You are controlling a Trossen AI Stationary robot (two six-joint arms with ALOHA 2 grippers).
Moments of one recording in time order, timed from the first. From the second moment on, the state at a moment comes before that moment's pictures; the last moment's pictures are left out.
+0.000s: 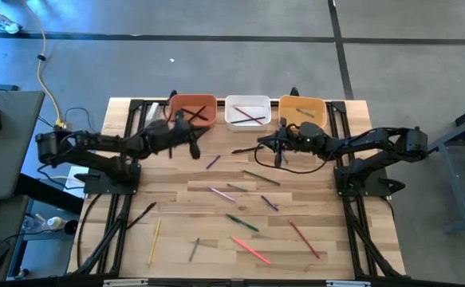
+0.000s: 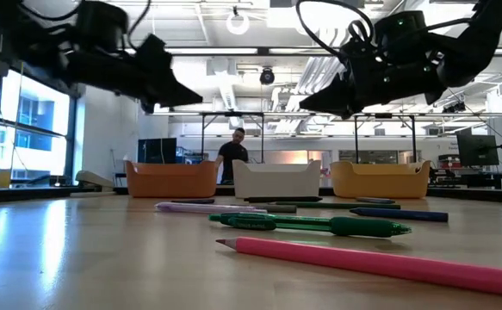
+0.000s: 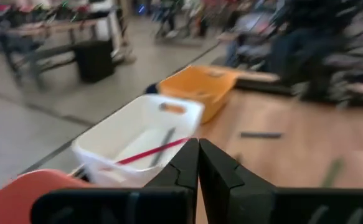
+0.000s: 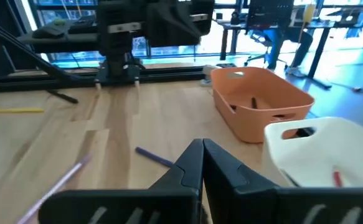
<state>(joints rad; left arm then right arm) 0.46 1.22 0.33 0.77 -0.09 0.02 -0.33 1.37 0.40 0.82 -0.17 -0.04</state>
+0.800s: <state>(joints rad) 0.31 1.23 0.11 1.25 -0.03 -0.02 0.18 1.42 0.68 -0.05 0.28 0.56</state>
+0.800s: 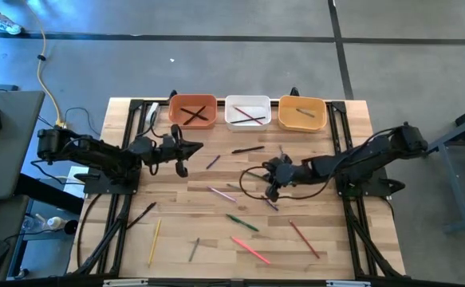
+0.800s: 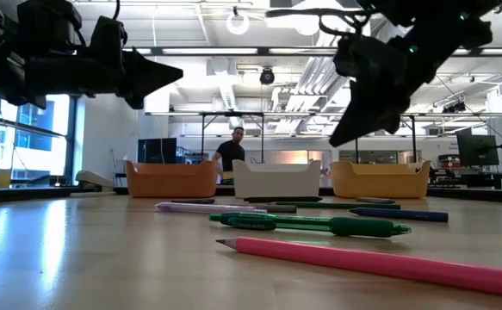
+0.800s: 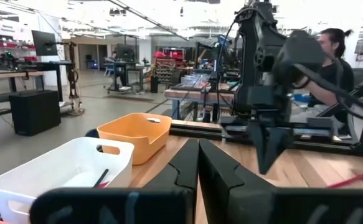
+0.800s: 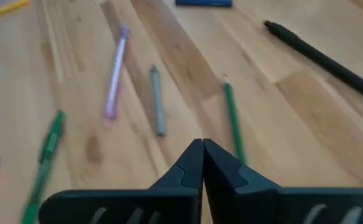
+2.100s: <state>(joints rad) 0.31 1.23 0.11 1.28 -0.02 -0.08 0.15 1.95 1.12 -0.31 0.19 0.42</state>
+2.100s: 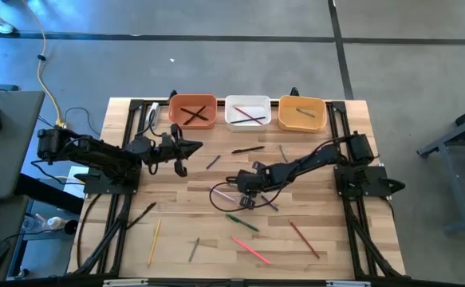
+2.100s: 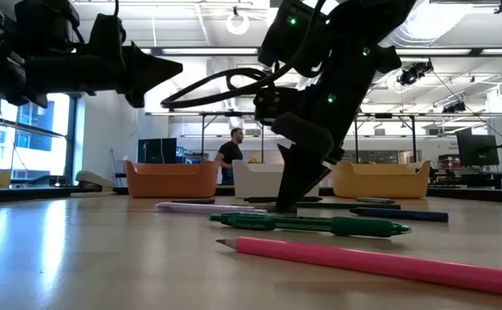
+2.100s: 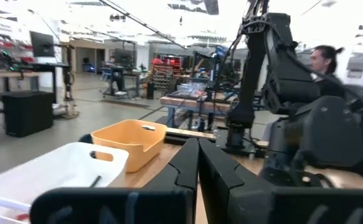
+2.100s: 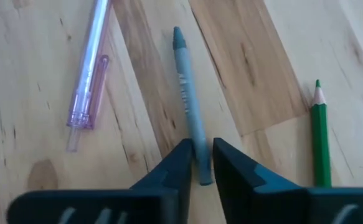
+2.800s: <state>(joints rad) 0.39 1.23 0.11 1.16 0.06 -0.08 0.13 1.75 1.11 -0.43 0.21 0.58</state>
